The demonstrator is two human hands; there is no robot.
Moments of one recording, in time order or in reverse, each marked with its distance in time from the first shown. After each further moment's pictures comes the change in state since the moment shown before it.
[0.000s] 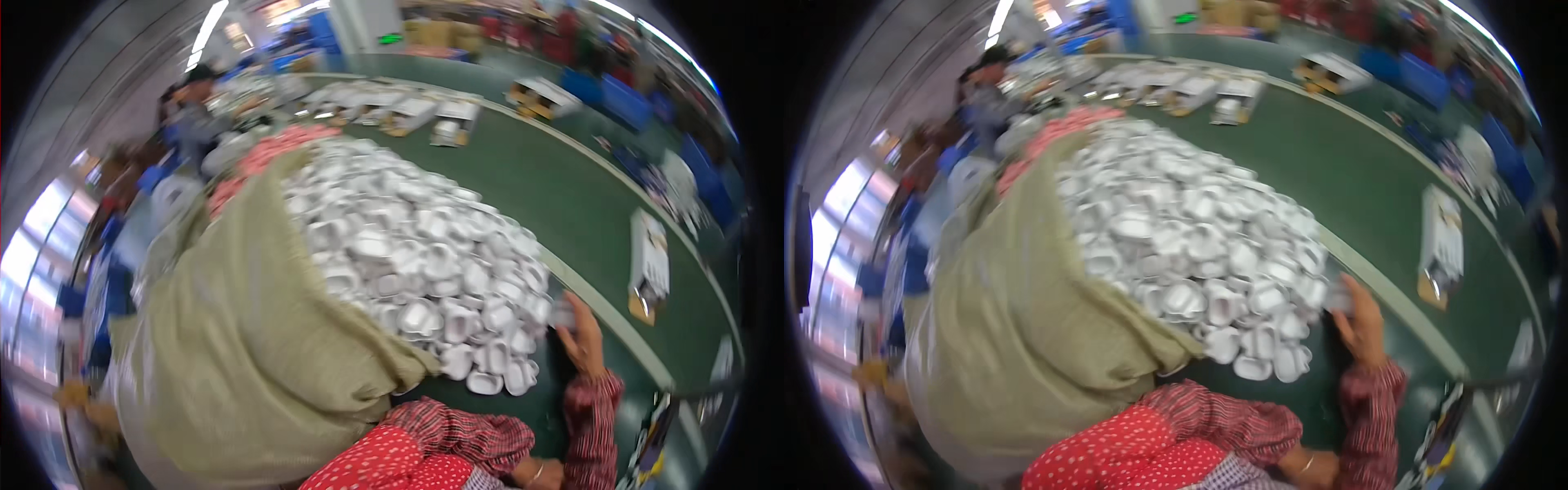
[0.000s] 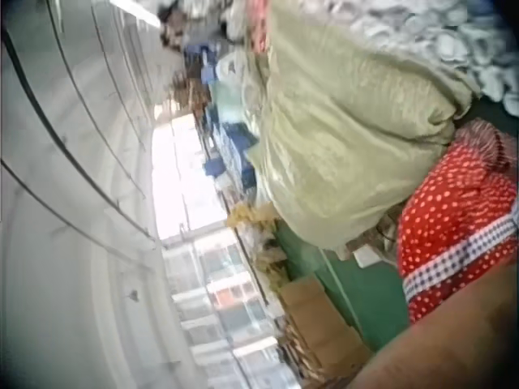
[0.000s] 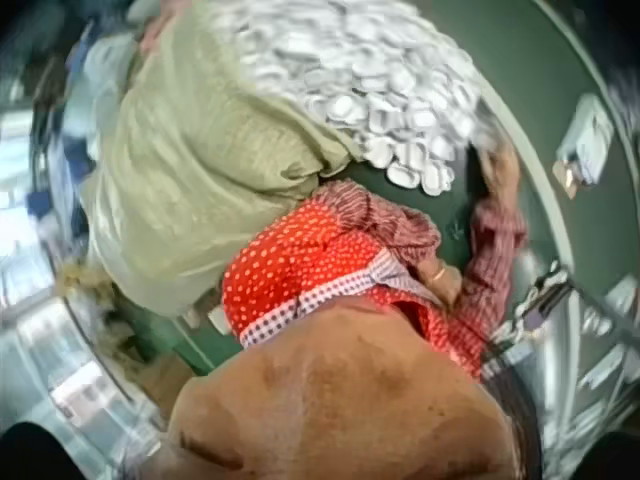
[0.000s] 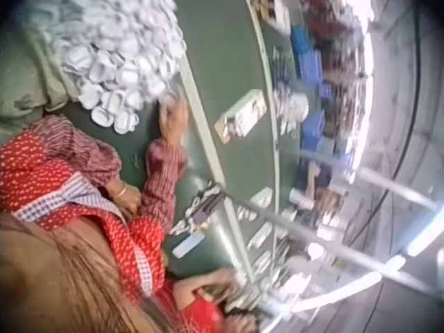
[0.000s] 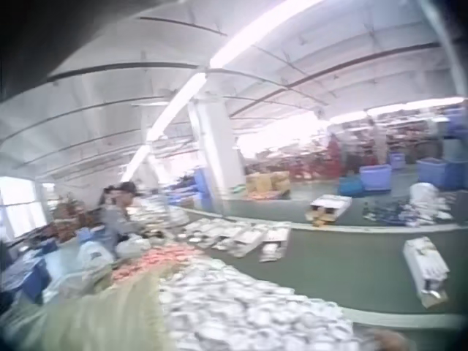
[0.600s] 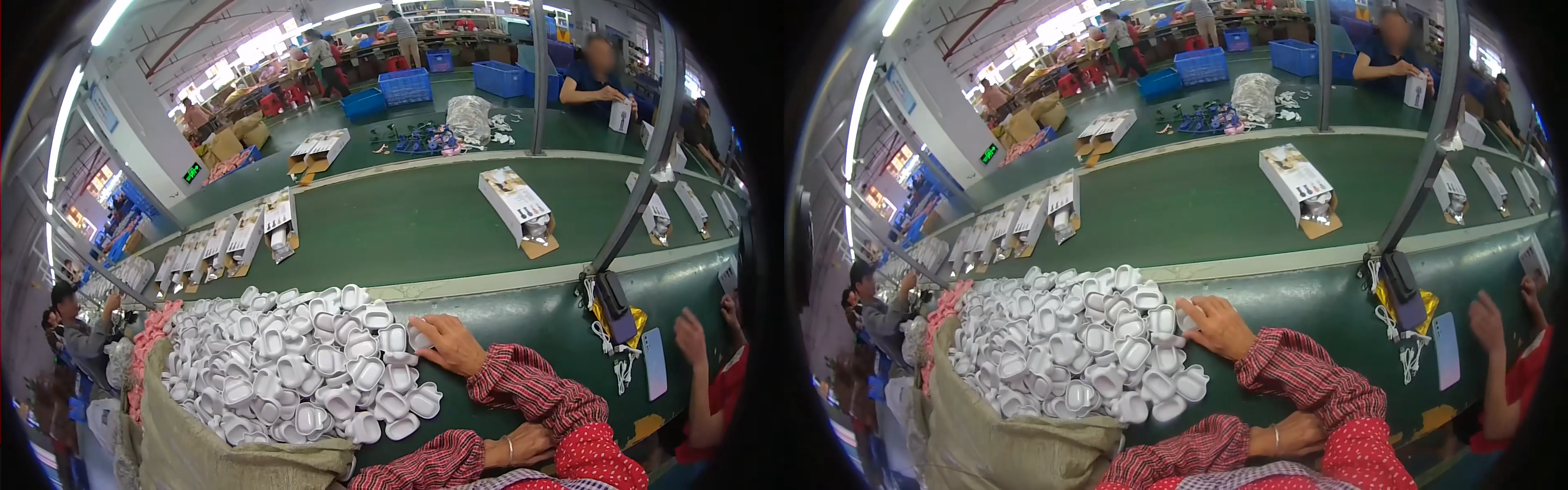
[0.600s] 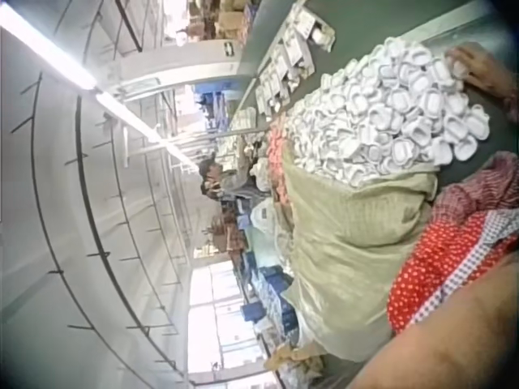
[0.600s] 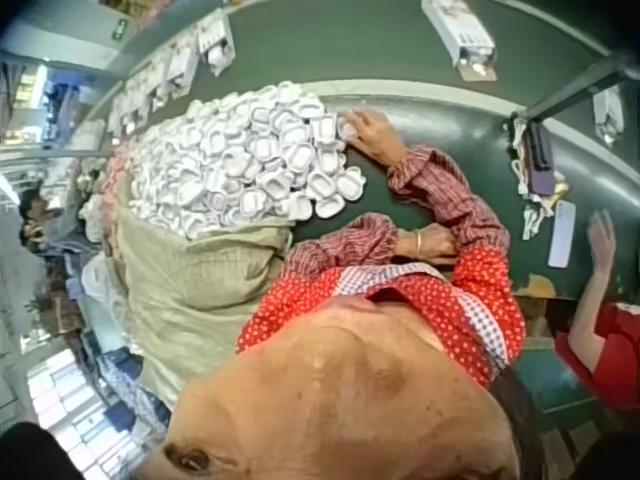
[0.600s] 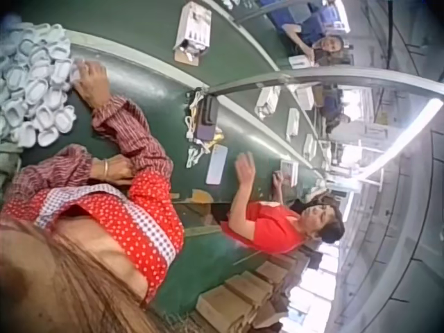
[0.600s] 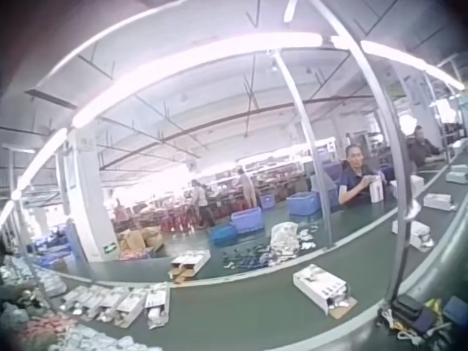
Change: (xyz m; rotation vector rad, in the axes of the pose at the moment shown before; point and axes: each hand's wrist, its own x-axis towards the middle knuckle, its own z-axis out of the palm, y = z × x) left_hand -0.015 0.010 -0.038 -0.185 -0.349 -0.127; right_hand -0.017 -0.029 0.047 -0.232 0.163 -0.046
